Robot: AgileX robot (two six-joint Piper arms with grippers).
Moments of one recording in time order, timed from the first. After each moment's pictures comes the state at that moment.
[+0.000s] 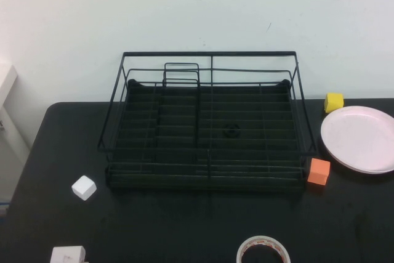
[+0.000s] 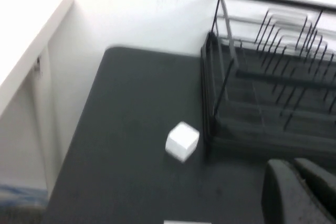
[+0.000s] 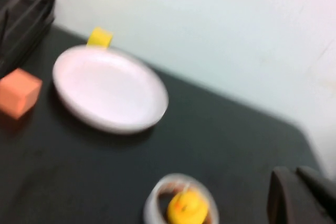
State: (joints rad) right arm -0.07 -0.01 0.03 -0.31 0.33 -0.15; left arm -0.07 -0.01 0.02 -0.04 0.32 -0.16
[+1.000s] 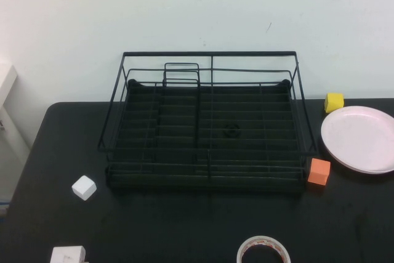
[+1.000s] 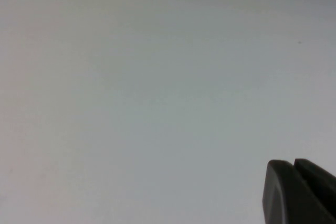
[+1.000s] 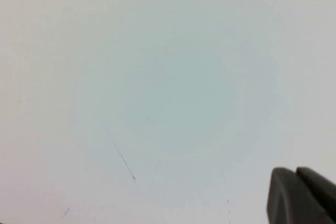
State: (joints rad) right arm -0.07 -0.01 0.03 -0.37 -0.38 0.07; left arm -0.07 -0.01 0.02 0.00 -0.82 -0.24
